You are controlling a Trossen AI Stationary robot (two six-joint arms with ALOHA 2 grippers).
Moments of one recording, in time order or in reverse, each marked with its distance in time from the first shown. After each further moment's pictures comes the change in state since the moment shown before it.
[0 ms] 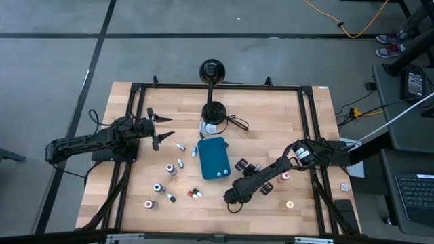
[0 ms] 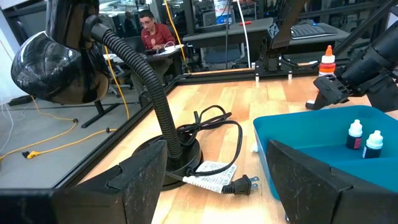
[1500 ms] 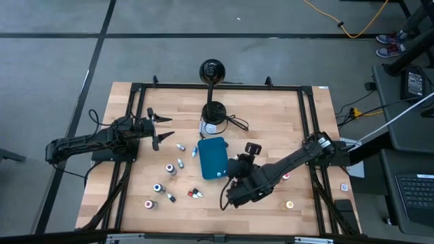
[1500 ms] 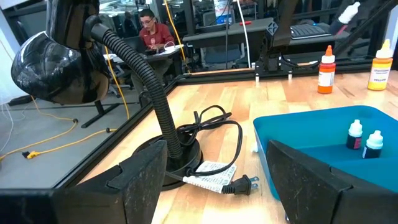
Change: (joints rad) left arm 0.000 0.000 0.000 0.000 0.000 0.000; right arm 0.038 -0.248 0.370 -0.115 0.464 1.005
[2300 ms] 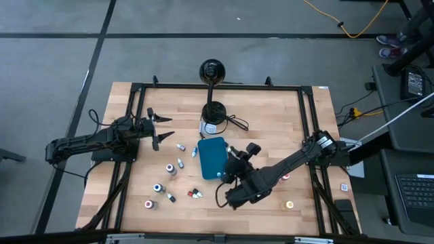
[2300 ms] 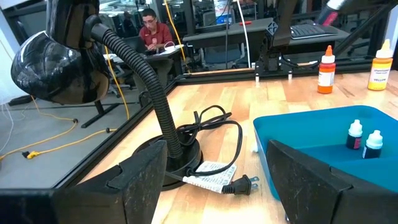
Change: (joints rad) left arm 0.000 0.000 0.000 0.000 0.000 0.000; right arm 0.002 -0.022 -0.165 0.266 0.354 0.117
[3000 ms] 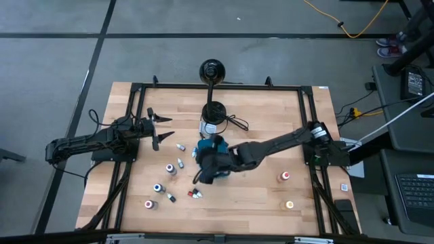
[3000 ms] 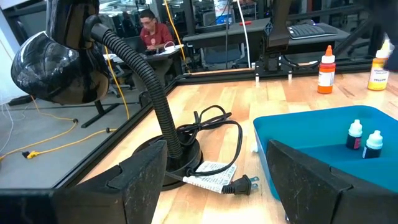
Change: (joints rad) left arm 0.000 0.000 0.000 0.000 0.000 0.000; right arm -0.224 -0.001 -0.044 0.784 -0.655 -0.700
